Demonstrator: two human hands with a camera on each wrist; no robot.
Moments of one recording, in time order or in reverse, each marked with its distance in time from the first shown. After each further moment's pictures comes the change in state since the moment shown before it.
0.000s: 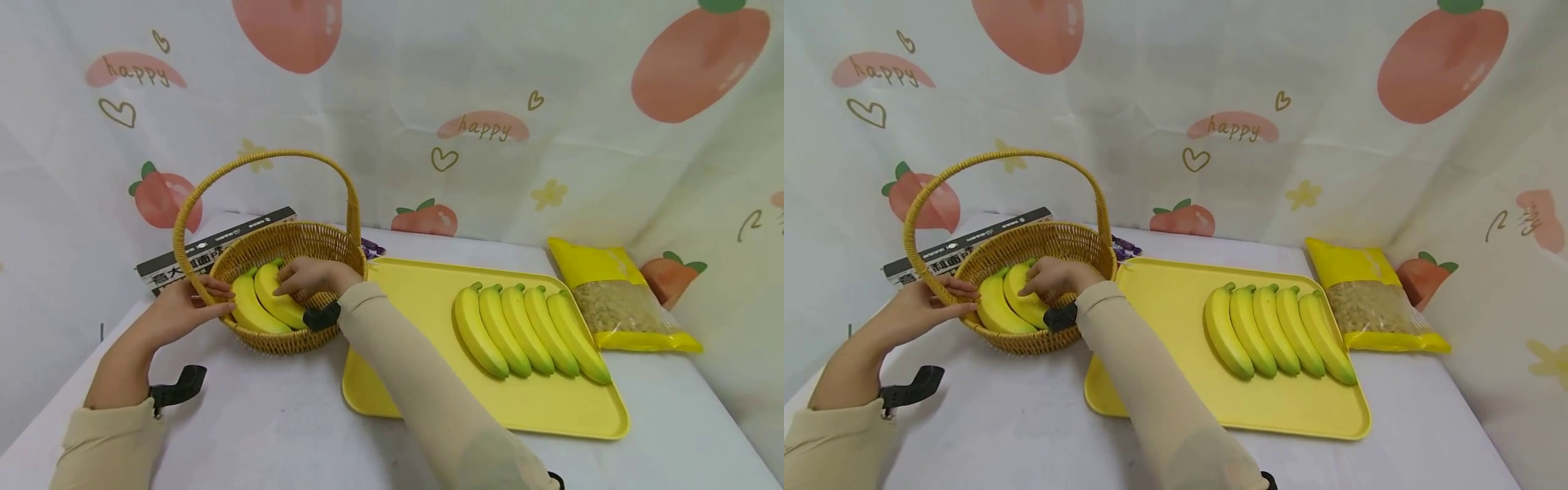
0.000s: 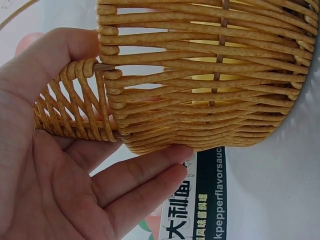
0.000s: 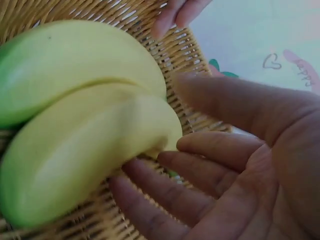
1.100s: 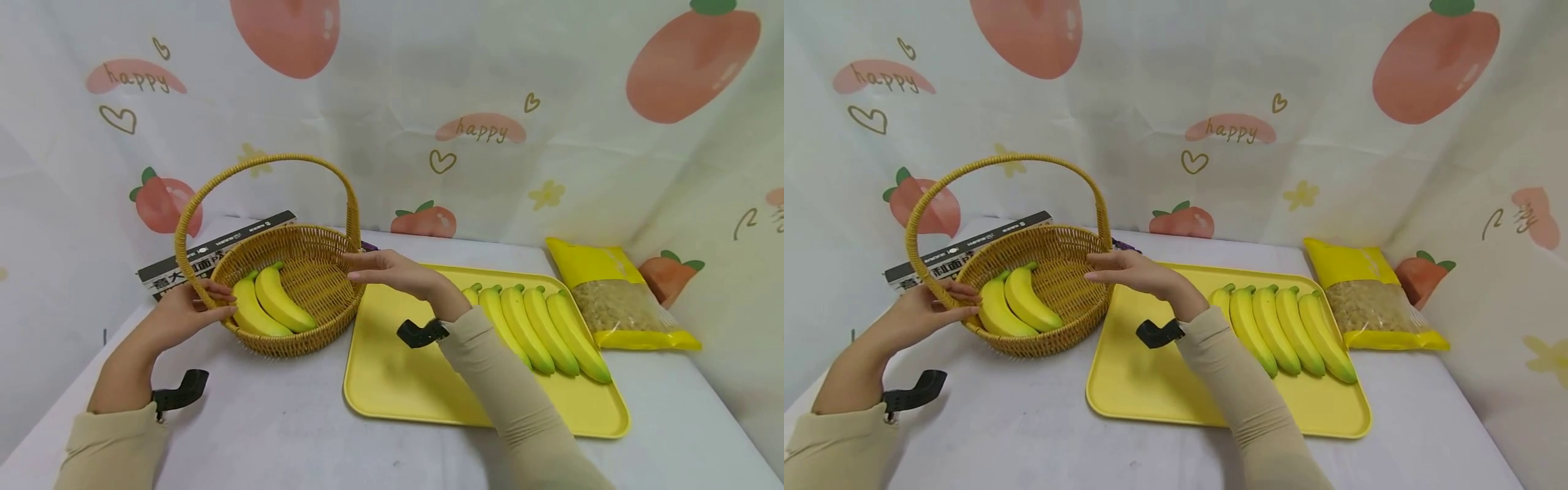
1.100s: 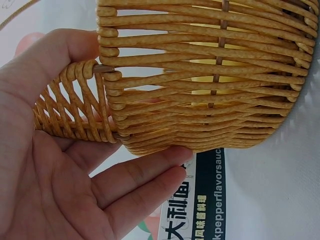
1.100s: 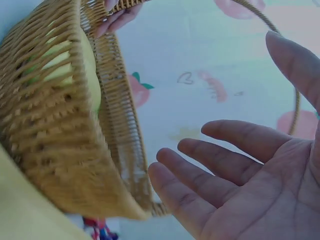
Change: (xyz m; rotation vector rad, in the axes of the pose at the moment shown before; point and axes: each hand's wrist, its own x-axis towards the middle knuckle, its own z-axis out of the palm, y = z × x) left_hand 0.001 -0.004 0.001 -0.011 0.003 -0.001; right_hand -0.130 0.042 -0.041 0.005 0.202 -0.225
